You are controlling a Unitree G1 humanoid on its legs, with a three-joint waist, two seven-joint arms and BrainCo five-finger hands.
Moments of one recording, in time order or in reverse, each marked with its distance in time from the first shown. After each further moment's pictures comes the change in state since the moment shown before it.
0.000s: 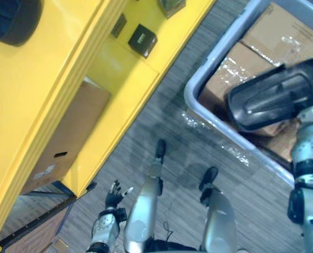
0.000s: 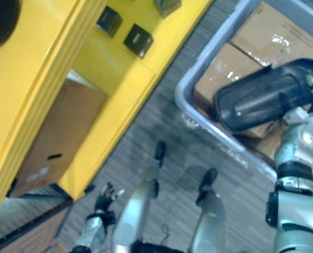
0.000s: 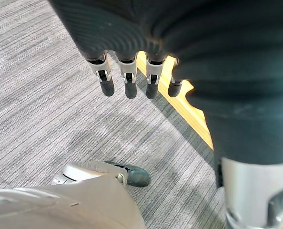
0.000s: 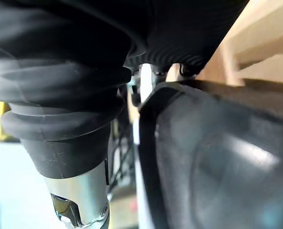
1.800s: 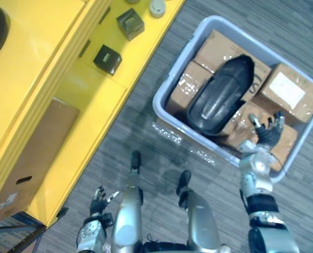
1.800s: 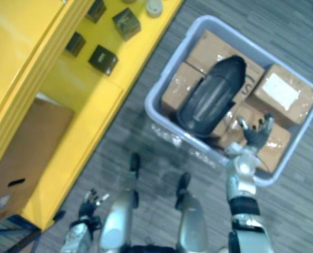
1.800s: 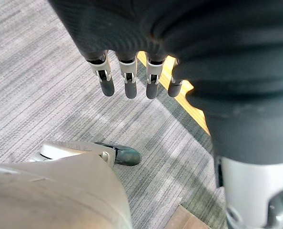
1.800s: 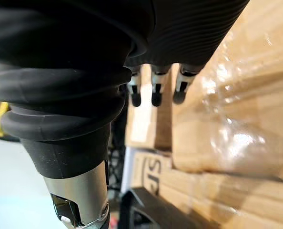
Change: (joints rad) left arm 0.079 0.070 0.098 -0.070 0.005 0.048 0.006; right arm 0.348 0.409 0.039 -0.375 -0.276 0.121 -0.242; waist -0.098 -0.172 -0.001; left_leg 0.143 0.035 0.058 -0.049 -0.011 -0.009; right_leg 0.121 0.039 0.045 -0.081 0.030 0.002
